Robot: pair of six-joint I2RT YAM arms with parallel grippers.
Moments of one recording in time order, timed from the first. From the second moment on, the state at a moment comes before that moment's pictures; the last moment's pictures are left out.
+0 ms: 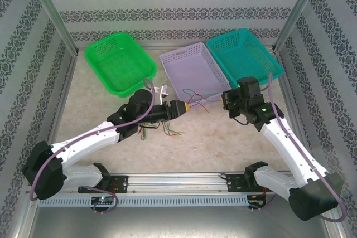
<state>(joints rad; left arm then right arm) -0.72 1.24 0.79 0.13 0.42 -1.04 0.32 1.03 0.91 -0.63 -0.13 1.62</state>
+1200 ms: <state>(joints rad) -0.71 1.35 0.79 0.25 0.49 -1.19 0.24 1.01 0.85 -0.55 -0.23 1.65</state>
